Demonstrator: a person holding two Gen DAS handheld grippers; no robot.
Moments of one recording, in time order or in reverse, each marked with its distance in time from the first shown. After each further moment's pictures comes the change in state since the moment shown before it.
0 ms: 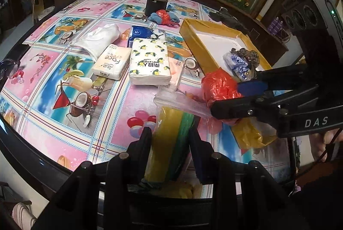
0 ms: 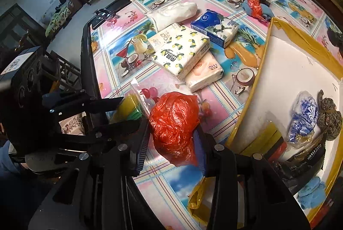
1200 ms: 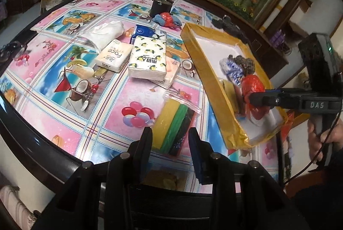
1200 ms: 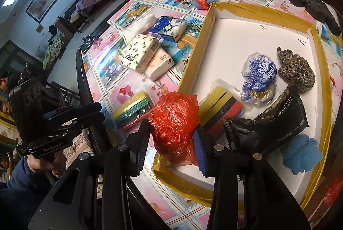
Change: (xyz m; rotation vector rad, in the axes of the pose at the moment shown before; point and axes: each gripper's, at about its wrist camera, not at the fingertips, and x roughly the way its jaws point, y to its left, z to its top) left arm -0.009 -0.009 -0.011 -0.067 -0.005 0.017; right arm -0.048 -0.067 -0.050 0.186 -0.090 0.039
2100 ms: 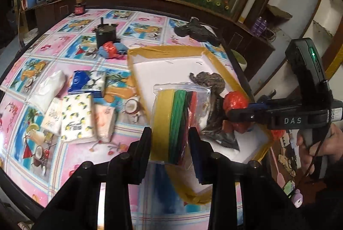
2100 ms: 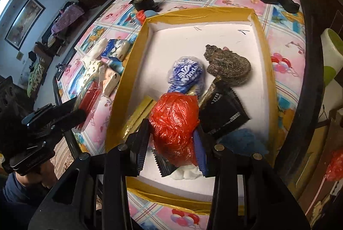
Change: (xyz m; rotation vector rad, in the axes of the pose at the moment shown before) left arm 0.033 -0.103 0.067 0.169 -0.044 -0.073; right arm -0.040 -0.083 -0.004 0.171 -0.068 -0.121
